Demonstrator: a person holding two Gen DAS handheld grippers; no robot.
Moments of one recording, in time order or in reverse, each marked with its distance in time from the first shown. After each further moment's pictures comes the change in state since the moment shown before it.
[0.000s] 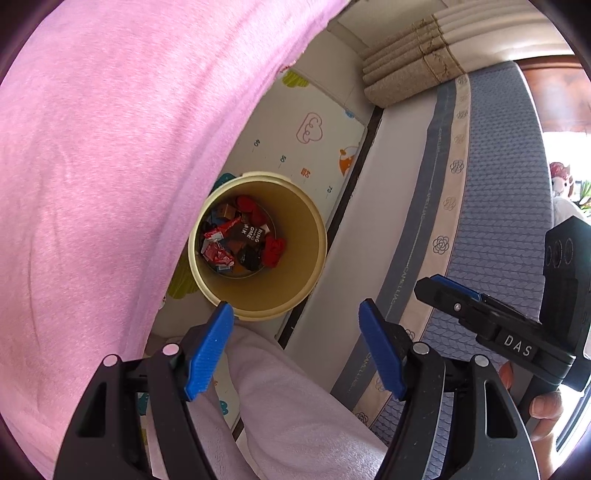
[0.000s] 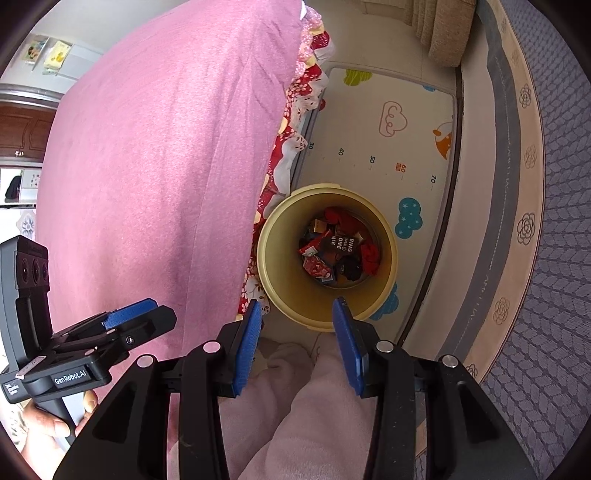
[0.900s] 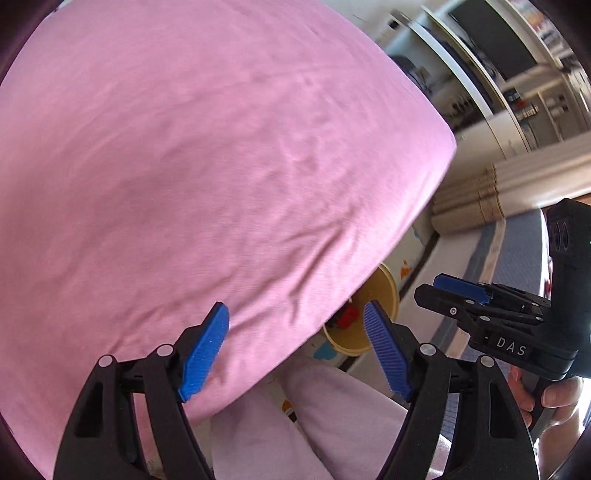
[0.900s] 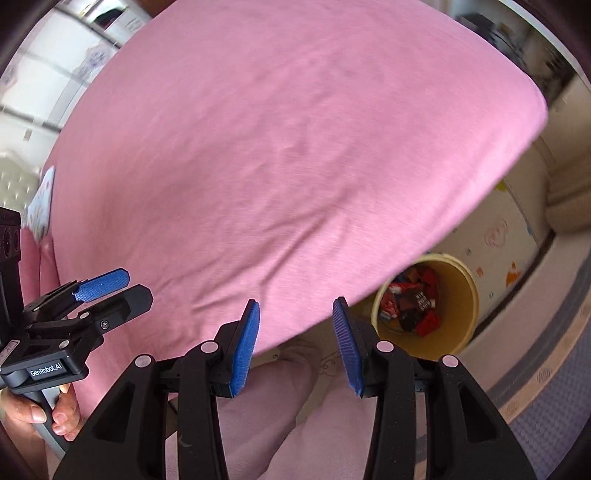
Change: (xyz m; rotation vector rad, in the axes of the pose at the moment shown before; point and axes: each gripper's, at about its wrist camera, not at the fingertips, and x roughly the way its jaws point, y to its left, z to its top) left arm -0.206 0.208 -0.153 -0.360 -0.405 0.094; right arm 0.019 0.324 -0.079 -0.672 0.056 -0.039
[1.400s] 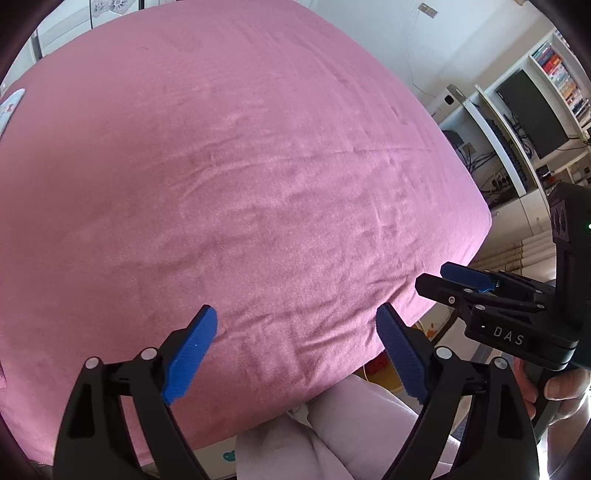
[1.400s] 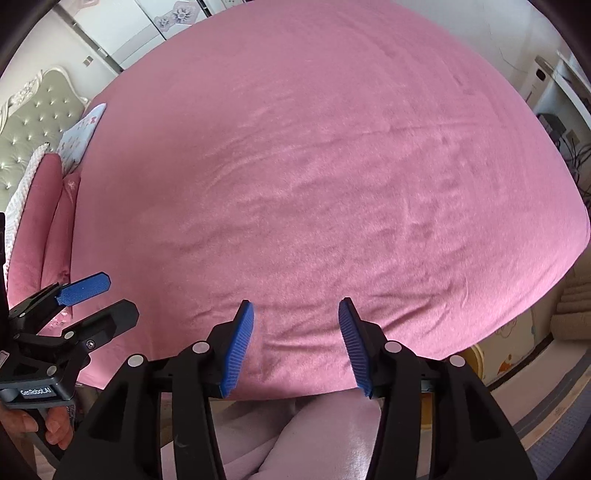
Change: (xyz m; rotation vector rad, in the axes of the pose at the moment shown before) left arm -0.100 0.092 -0.036 -0.179 -0.232 0.124; right arm -0.009 0.142 0.031 -0.318 -0.093 0.001
